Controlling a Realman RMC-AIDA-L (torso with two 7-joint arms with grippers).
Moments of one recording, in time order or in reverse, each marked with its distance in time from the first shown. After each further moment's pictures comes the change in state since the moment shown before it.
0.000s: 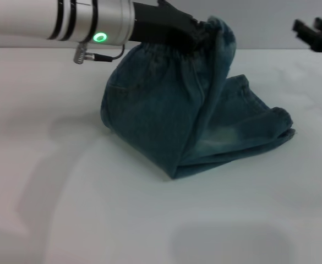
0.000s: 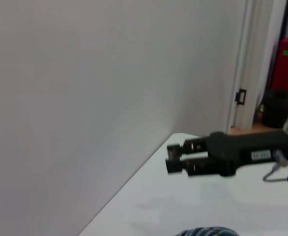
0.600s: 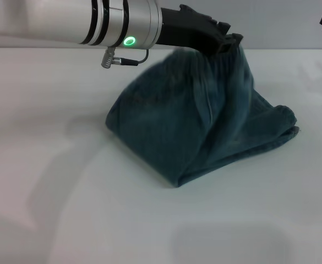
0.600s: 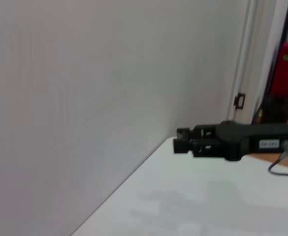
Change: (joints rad) left arm -0.052 -0.003 0.107 -0.089 -0.058 -0.131 -0.039; right arm -0.017 -0.002 0.087 0.002 0.012 -0.015 -0.014
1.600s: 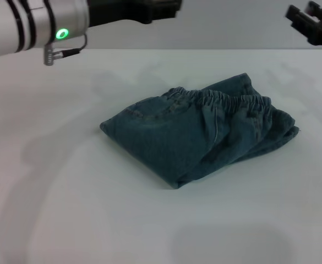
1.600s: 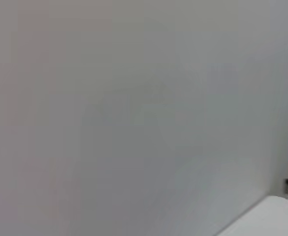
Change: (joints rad) left arm 0.234 0.008 -0.061 0.141 -0.072 -0.172 0.061; right arm 0.021 -0.004 -0.032 0.042 0.065 -0.246 -0.103
